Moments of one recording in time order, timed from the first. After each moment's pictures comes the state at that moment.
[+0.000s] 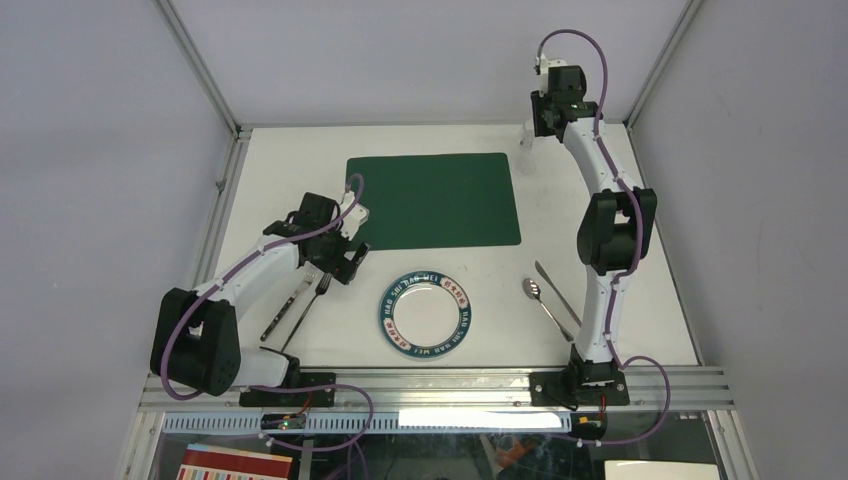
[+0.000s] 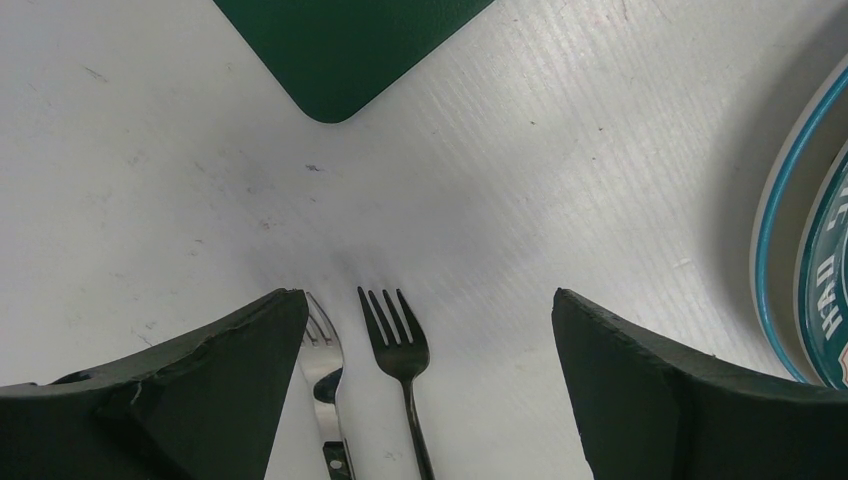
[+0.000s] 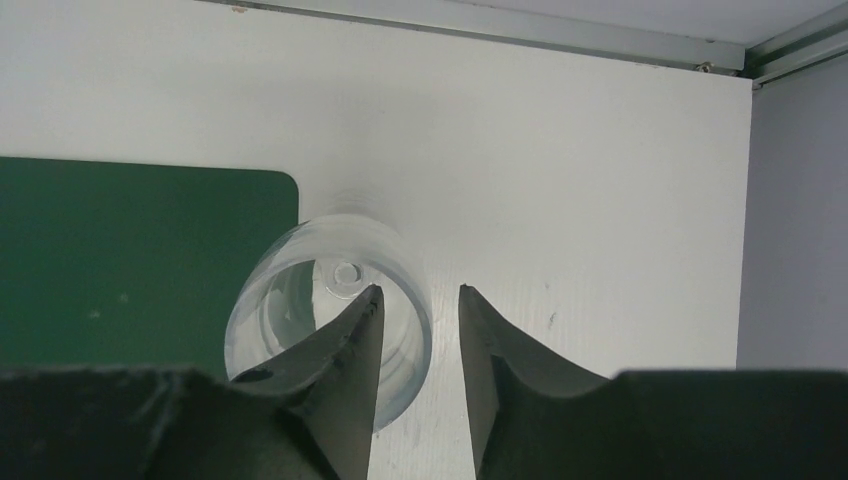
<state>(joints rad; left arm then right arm) -0.32 1.35 0.83 -0.55 0.08 0.28 0.11 2.14 2.04 -0.59 0.14 -0.12</state>
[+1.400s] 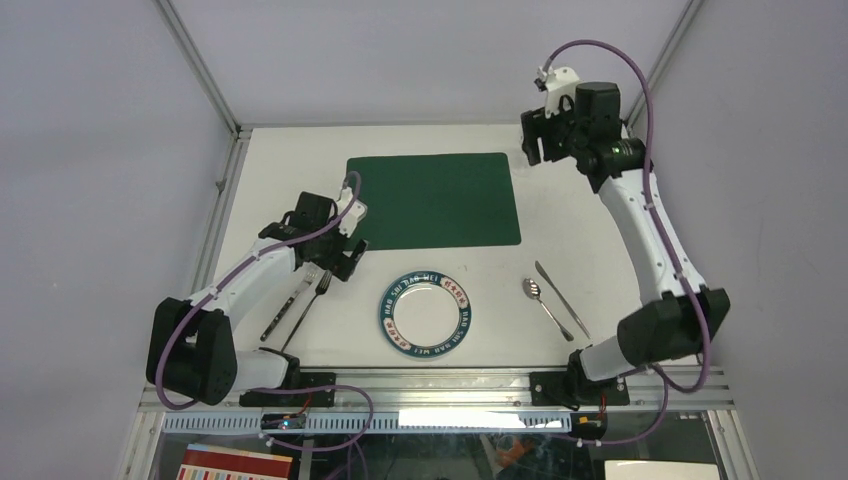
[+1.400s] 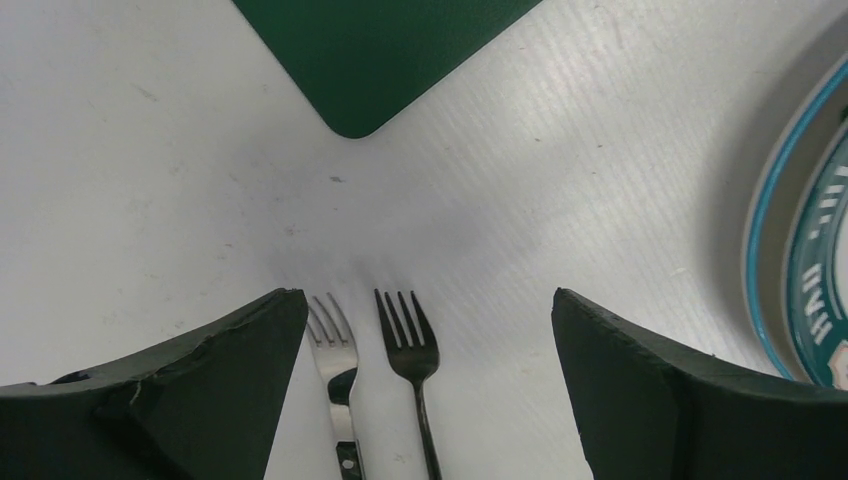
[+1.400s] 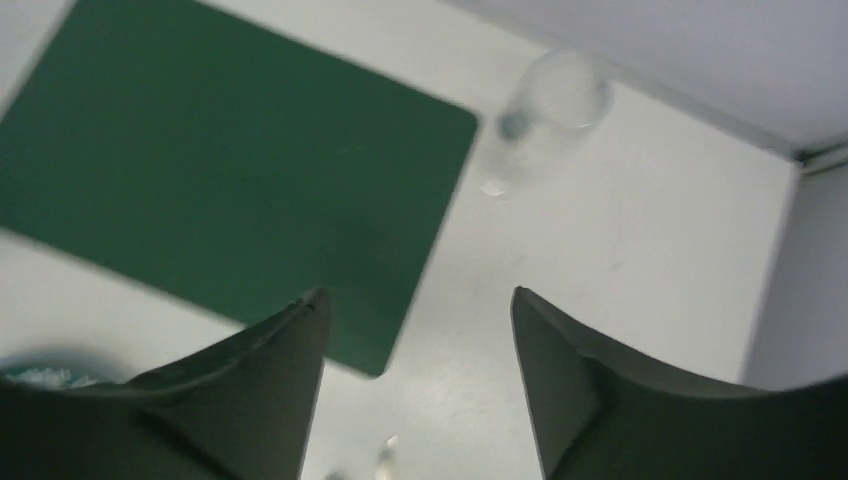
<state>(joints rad) -0.32 1.30 0.82 -0.53 0.06 0.28 0.17 1.54 1.60 -0.58 -0.07 -0.19</state>
